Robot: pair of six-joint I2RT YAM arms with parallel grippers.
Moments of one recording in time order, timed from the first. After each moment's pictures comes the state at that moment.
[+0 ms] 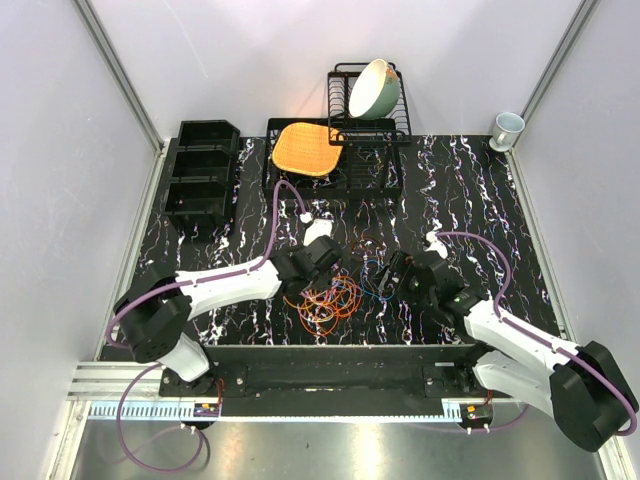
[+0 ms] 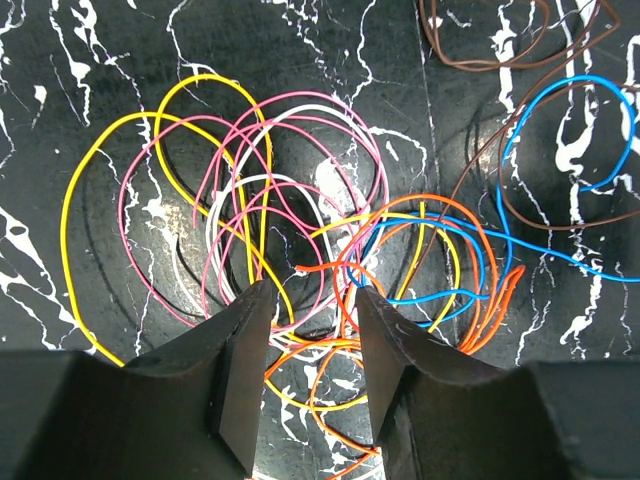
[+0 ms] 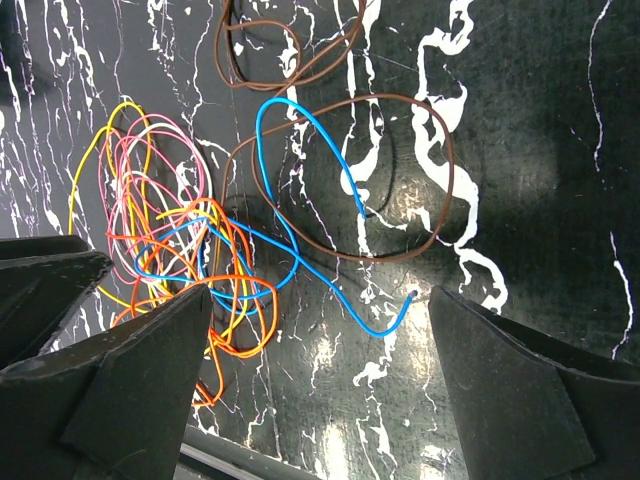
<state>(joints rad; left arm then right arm) -0.96 1.55 0.96 -0.39 -0.37 -0.70 0.59 0.99 0.39 -0.08 0.07 0.88</state>
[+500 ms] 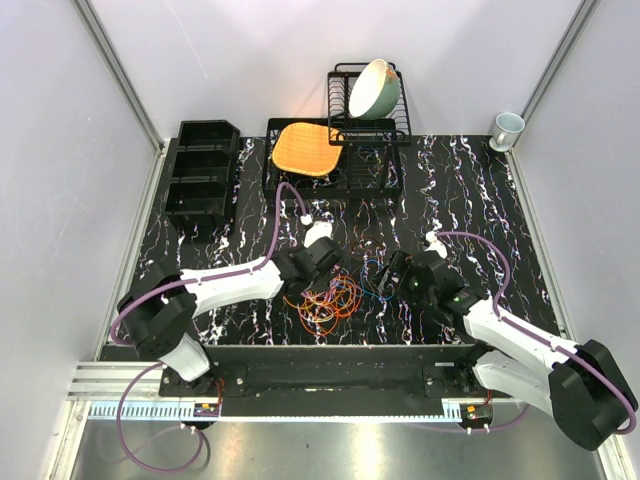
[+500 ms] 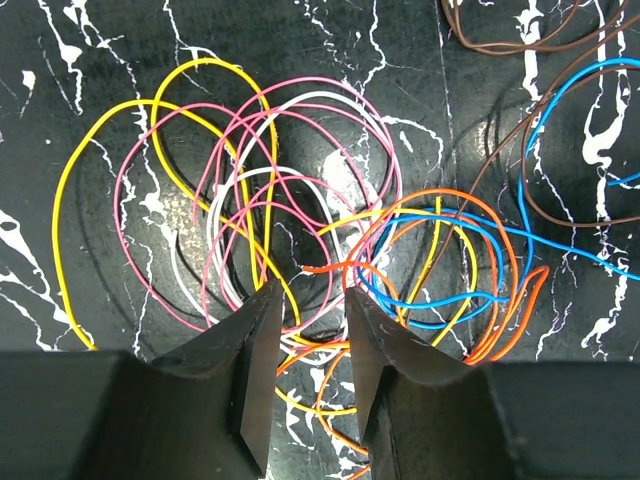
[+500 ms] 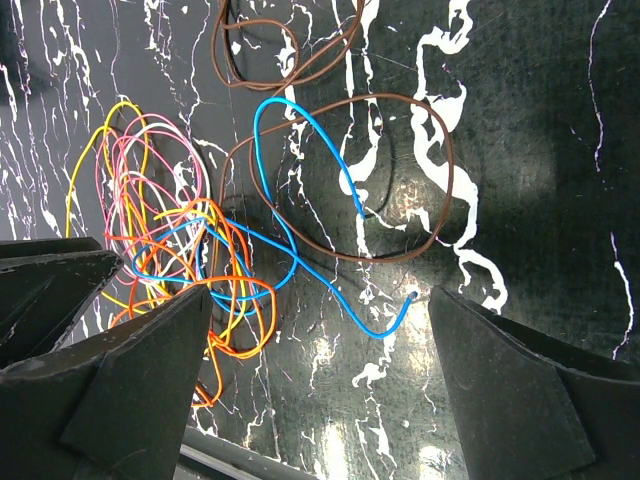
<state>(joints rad) -0.96 1.57 0.95 -0.39 -0.36 -0.70 0.59 1.00 0.39 -0.08 0.07 0.88</state>
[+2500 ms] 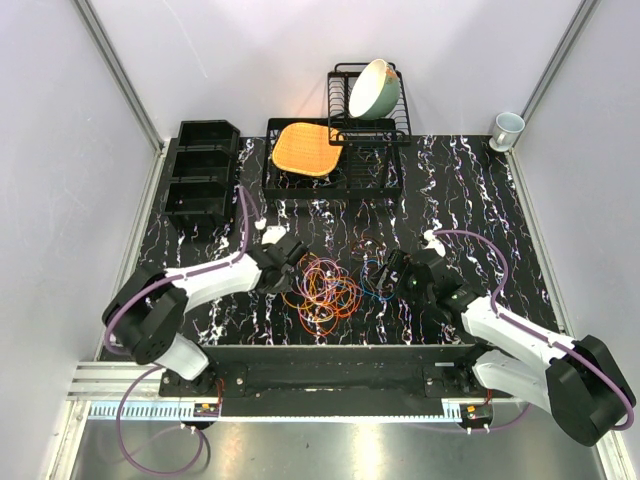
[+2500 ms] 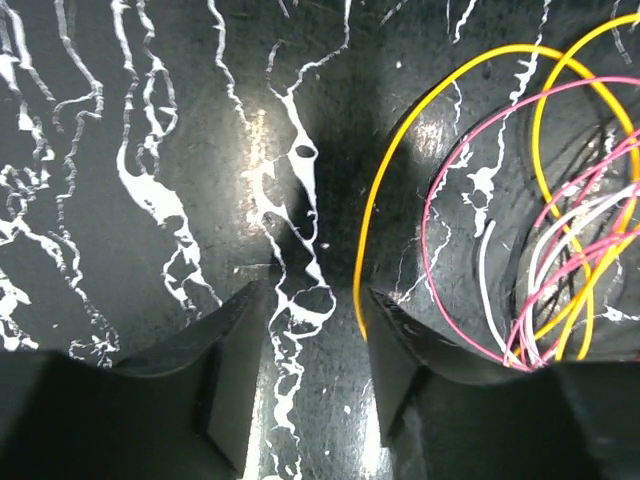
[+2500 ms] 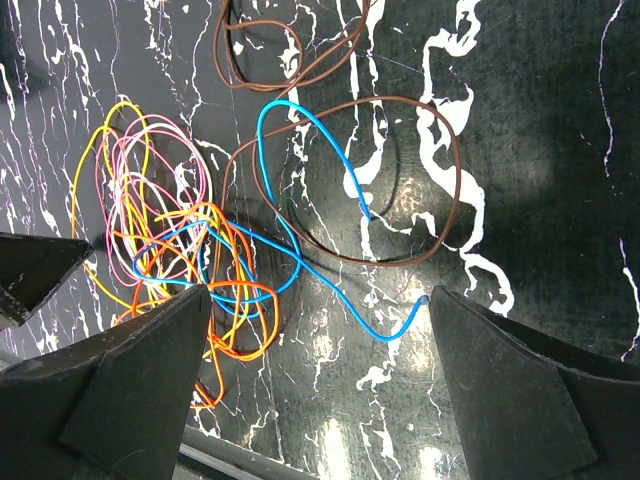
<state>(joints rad) -0.74 1.50 0.82 -0.57 -0.42 -0.76 0.59 1.03 0.41 -0.08 0.06 0.88</state>
